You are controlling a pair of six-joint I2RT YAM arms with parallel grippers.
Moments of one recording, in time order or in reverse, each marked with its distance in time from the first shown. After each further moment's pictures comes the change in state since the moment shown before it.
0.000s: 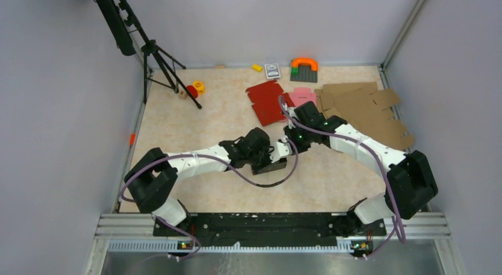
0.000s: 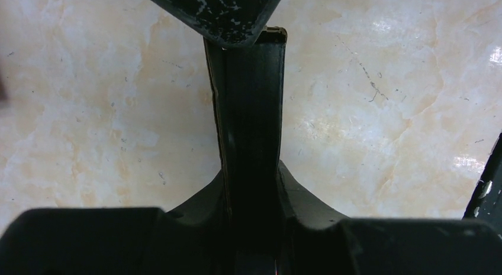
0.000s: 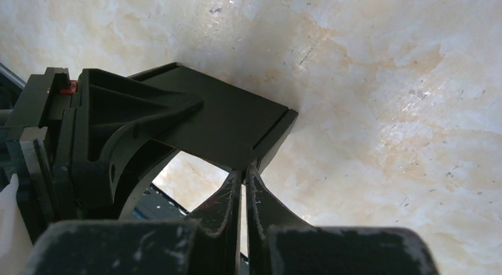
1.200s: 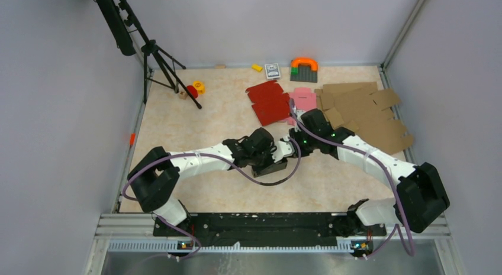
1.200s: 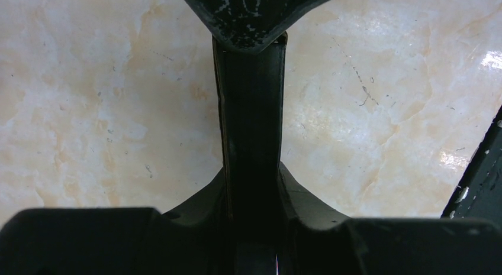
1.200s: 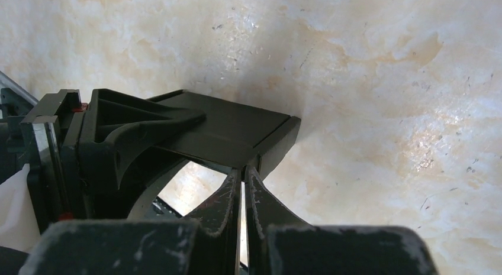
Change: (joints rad) left arm -0.026 0.032 0.065 -0.091 -0.043 -0.077; right arm -0.004 -0.120 -0.163 0.167 0.021 0.125
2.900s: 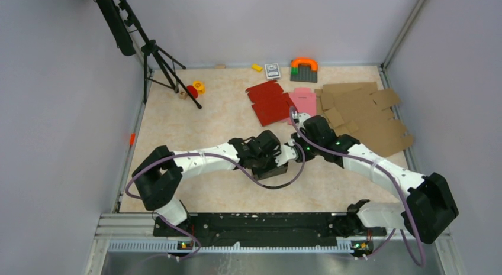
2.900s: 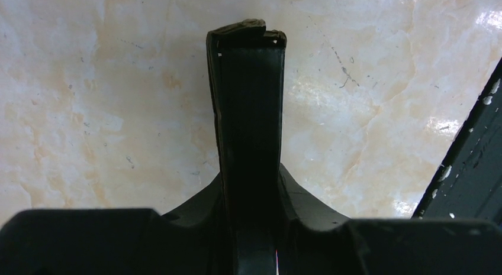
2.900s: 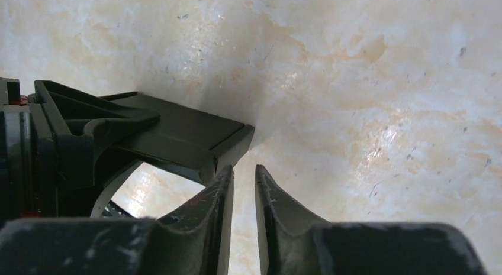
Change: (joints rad) left arm -0.050 0.036 0.082 -0.148 -0.036 0.000; right arm 0.029 -0.100 -0.076 0.006 0.132 -0.105
